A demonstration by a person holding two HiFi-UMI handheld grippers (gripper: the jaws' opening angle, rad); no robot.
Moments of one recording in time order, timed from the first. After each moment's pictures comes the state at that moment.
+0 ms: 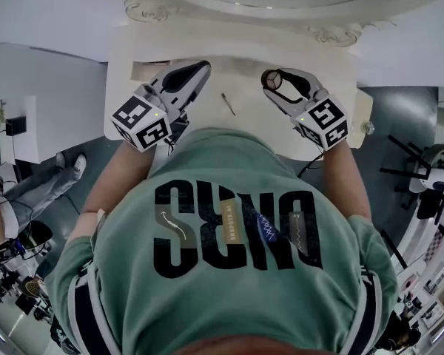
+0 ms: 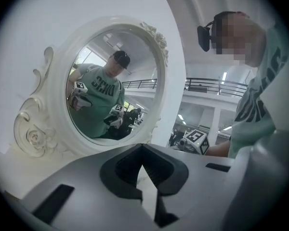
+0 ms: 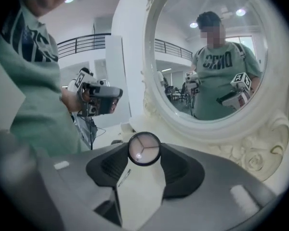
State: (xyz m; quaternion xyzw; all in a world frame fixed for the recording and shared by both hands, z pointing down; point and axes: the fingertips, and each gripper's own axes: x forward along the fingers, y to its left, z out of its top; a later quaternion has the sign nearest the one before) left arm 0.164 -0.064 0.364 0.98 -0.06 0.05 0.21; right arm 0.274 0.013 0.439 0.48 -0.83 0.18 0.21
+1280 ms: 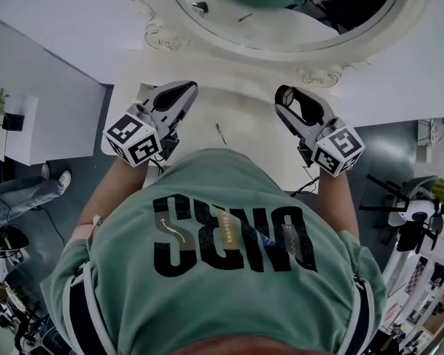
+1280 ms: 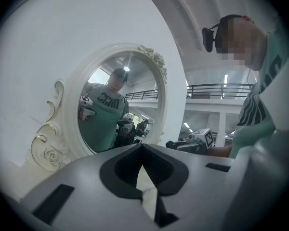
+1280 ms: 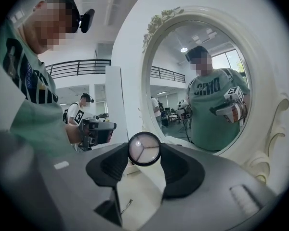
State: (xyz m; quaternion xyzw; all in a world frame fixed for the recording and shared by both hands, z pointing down) left arm 0.133 -0.078 0.319 0.97 -0.11 0.00 0.20; right arm 0.303 0.007 0.319 0.51 -0.85 0.13 0.07
